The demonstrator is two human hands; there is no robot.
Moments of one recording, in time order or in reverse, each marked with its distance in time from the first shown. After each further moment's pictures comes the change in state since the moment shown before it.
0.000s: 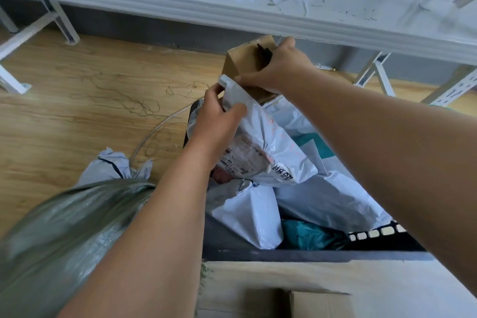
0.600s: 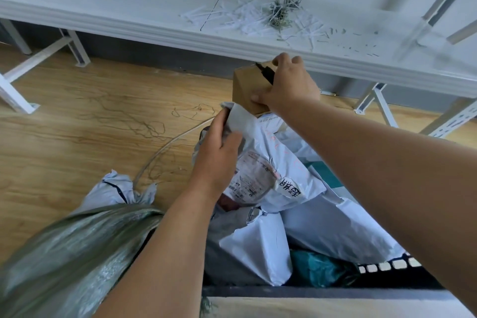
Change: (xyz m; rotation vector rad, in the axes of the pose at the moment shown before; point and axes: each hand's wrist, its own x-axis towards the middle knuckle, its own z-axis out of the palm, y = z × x) left_hand -0.005 -0.002 -0.020 -0.022 -0.029 0.149; right_hand 0.018 -0.020 0.004 -0.144 0.165 -0.106
